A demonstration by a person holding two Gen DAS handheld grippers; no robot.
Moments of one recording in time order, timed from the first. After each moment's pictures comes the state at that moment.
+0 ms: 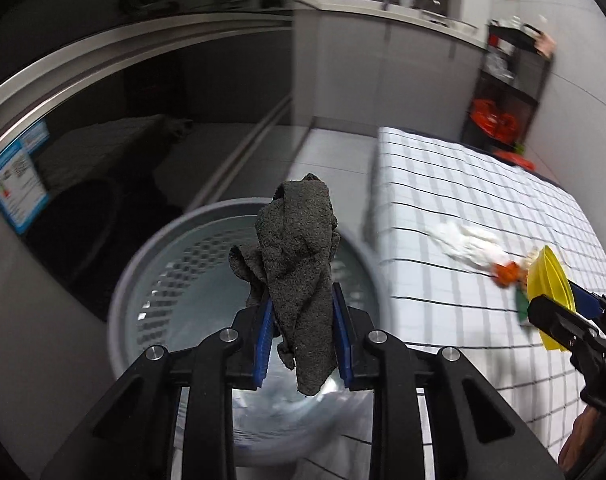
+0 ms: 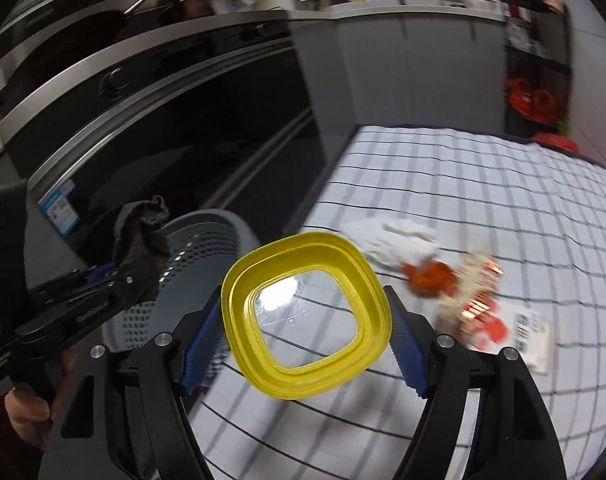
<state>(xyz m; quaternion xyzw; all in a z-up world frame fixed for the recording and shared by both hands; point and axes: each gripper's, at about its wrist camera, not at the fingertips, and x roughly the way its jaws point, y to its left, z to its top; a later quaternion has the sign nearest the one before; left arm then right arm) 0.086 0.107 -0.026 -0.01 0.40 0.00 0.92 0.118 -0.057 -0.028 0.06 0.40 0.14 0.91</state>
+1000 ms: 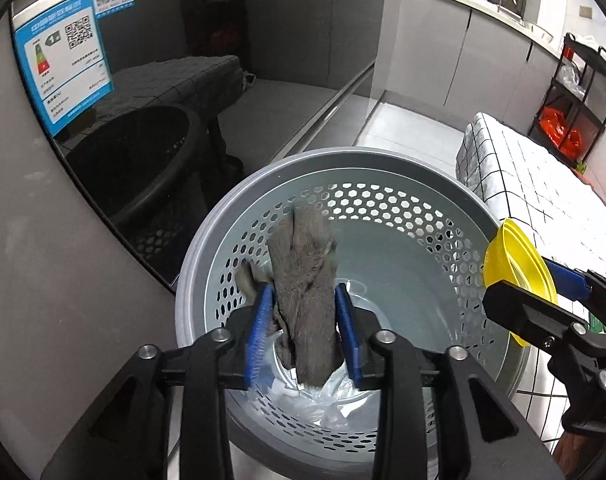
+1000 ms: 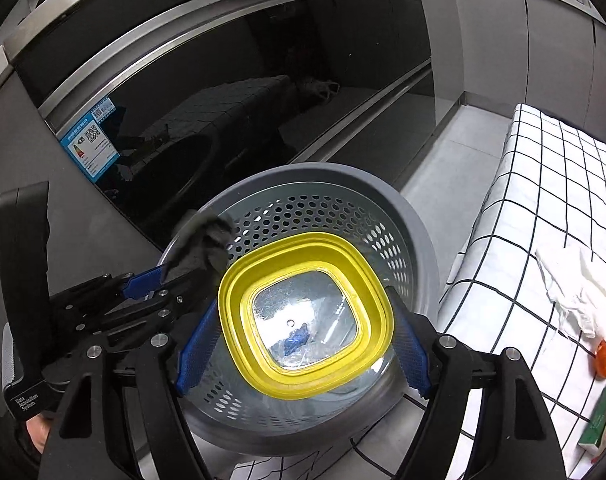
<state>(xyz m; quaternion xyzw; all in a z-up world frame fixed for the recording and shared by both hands) 0.101 0.187 -0.074 -0.05 0.45 0.09 0.89 0.196 0.064 -0.070 0.03 0.46 0.27 0.84</state>
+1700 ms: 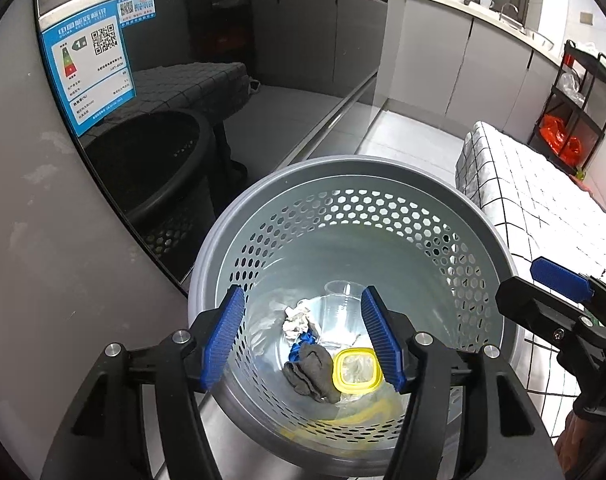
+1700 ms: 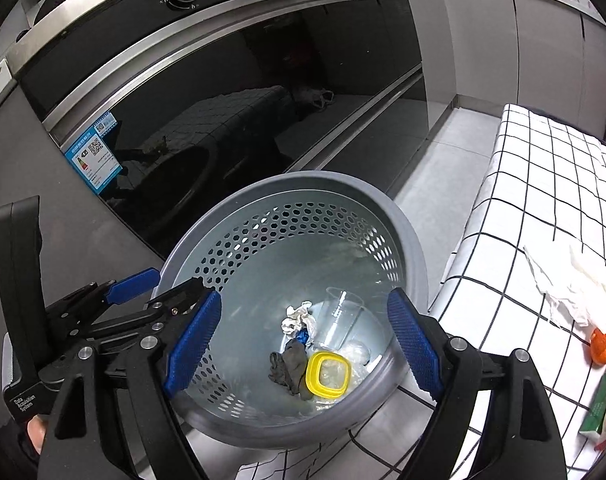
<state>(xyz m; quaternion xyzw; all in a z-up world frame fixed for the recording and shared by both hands) 0.089 0.188 -0.065 -0.06 0.44 0.09 0.89 0.187 0.051 -0.064 0.04 0.45 0.26 0.85</state>
